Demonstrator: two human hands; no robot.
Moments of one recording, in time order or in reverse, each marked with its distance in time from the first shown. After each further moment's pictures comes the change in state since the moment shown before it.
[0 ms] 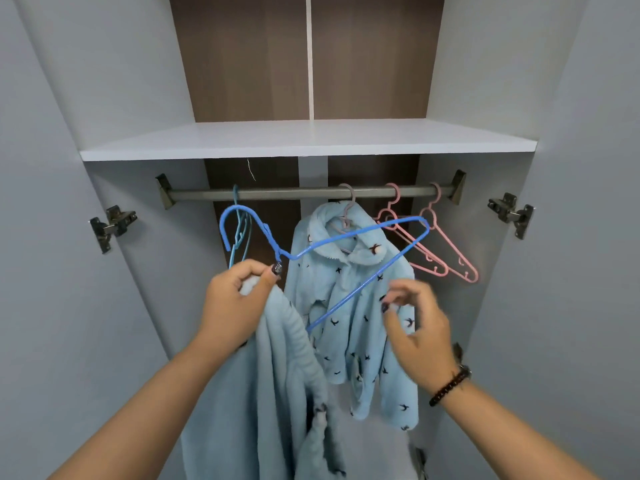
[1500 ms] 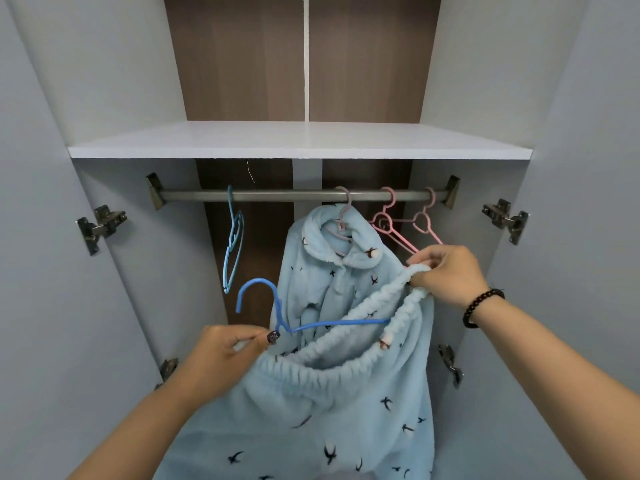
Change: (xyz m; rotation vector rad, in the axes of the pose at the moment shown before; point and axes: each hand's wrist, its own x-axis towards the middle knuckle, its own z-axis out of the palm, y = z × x) left_hand -0.027 -0.061 -0.031 0.224 -0.397 0.021; right_hand 0.096 0.012 -0.043 -0.349 -0.159 0.518
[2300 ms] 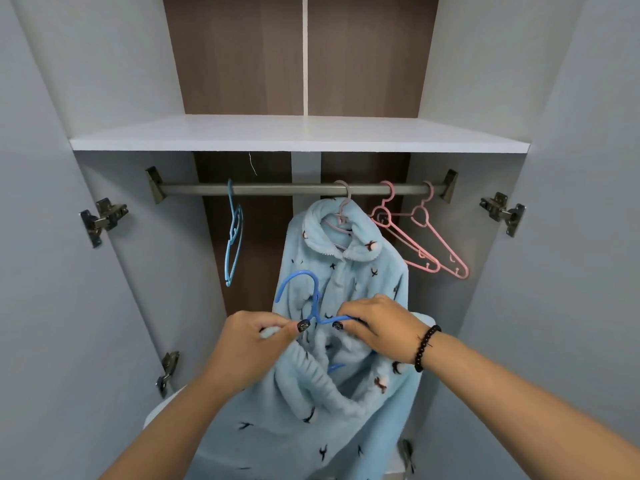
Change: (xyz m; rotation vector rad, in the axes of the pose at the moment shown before) left_hand 0.001 0.032 0.021 -0.152 0.060 -0.066; right_hand -0.057 -0.005 0.071 -0.462 -0.492 -0.724
